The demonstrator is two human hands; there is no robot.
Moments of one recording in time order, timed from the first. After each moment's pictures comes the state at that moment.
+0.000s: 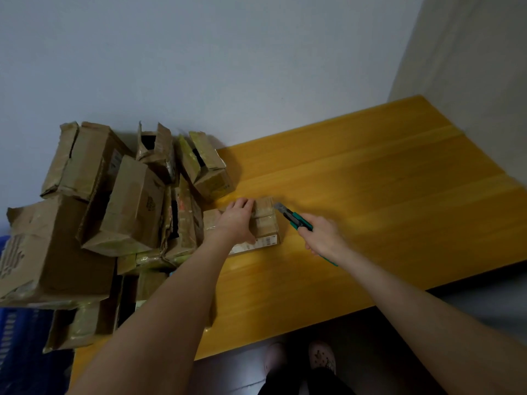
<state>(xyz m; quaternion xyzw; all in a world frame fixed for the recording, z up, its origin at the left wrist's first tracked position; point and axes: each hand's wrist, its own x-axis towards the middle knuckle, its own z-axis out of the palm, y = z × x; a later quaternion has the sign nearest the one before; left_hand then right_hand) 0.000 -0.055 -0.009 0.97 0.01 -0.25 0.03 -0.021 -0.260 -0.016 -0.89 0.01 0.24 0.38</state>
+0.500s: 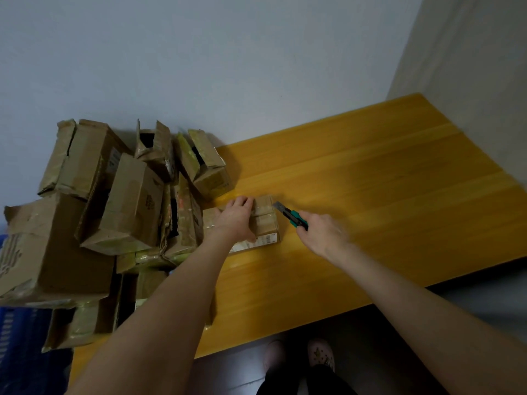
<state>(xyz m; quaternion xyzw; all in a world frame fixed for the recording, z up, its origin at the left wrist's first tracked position) 0.000 -0.053 -0.012 0.97 0.00 -0.25 0.03 -0.022 -0.254 0.000 -0.95 -0.04 0.22 0.20</state>
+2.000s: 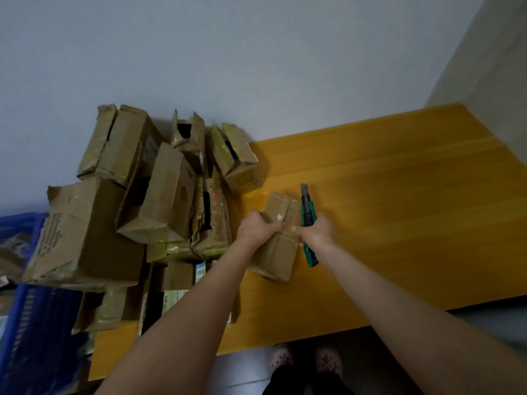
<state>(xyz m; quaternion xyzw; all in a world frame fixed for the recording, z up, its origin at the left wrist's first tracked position) -0.020 -0.030 -0.024 0.88 0.26 -0.21 0.34 -0.013 -0.166 -0.032 -0.81 0.22 0.22 0.49</state>
